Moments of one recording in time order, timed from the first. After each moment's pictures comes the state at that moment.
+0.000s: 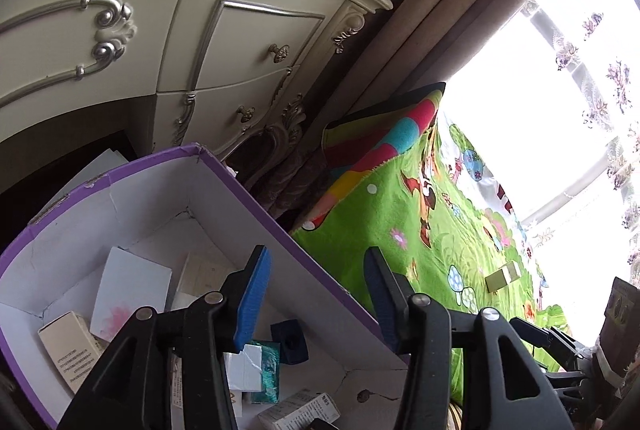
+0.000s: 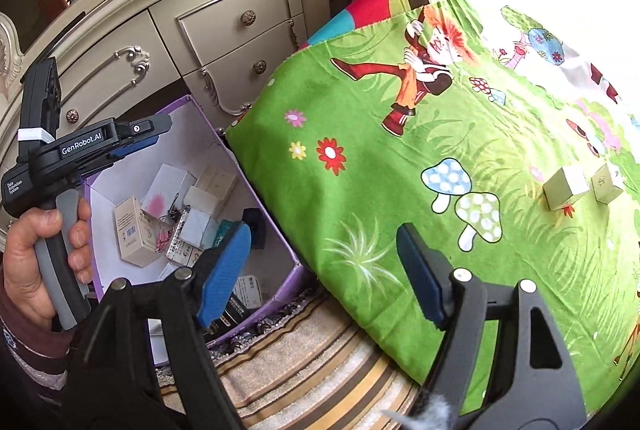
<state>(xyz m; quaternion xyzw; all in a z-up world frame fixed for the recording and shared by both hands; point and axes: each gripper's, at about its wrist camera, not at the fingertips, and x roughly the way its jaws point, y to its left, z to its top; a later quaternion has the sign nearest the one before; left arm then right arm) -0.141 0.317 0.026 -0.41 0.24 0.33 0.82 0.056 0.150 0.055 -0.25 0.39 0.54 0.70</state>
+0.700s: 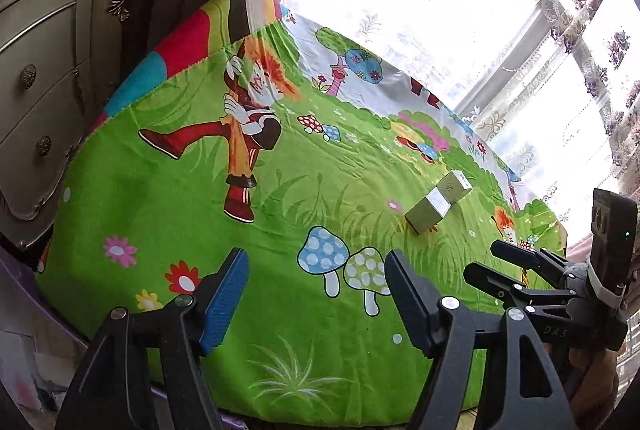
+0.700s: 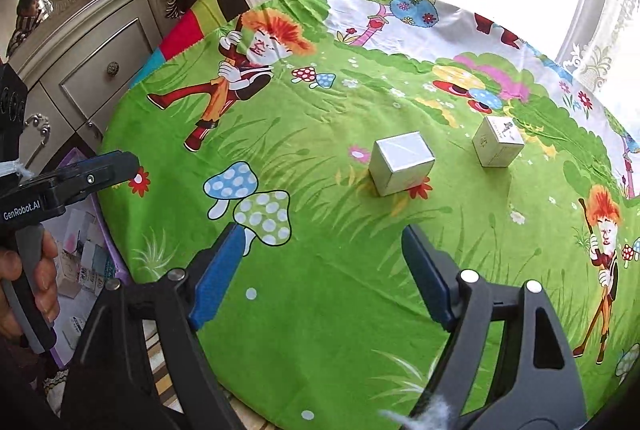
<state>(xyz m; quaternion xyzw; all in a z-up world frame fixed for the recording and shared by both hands) 0.061 0.243 0.038 -0.30 0.35 0.17 0.87 0.217 0.074 0.047 -0.20 0.41 0.42 0.78</state>
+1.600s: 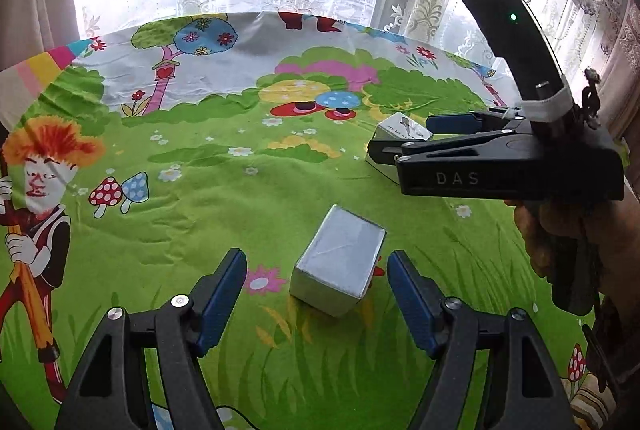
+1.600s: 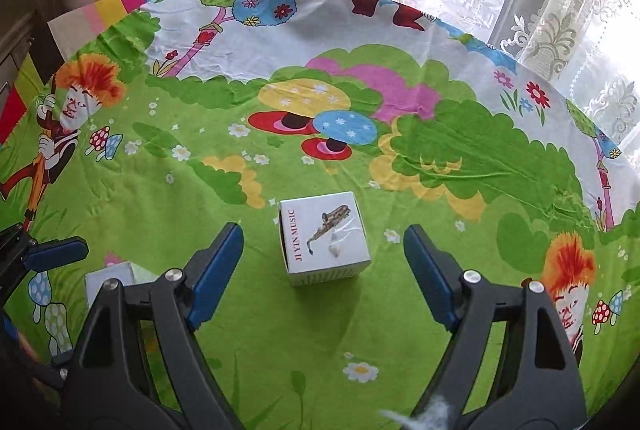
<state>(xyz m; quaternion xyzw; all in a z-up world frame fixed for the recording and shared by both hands) 0.260 0.166 0.002 -0.10 0.42 0.05 0.90 0.407 0.087 -0.001 -0.21 0.42 0.32 0.82</state>
